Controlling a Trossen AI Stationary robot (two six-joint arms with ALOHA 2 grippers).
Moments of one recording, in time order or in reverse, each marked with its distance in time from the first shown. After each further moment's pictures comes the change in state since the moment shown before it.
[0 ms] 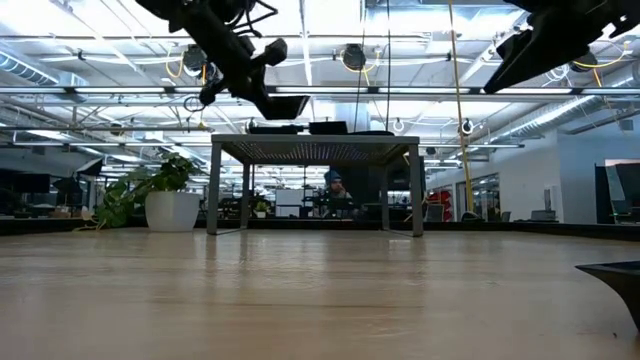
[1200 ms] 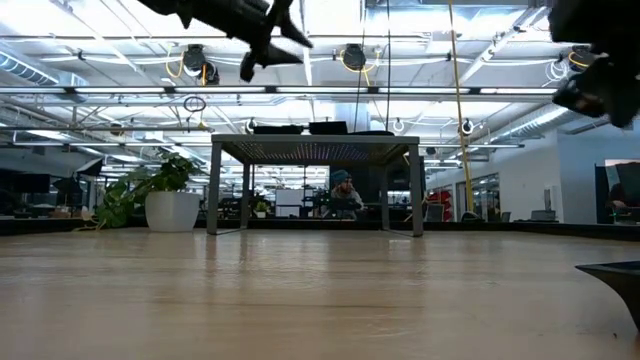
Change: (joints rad) left arm -0.011 -0.015 0.003 0.383 0.309 0.103; right arm 0.080 0.001 -0.029 -0.223 -0.460 0.348
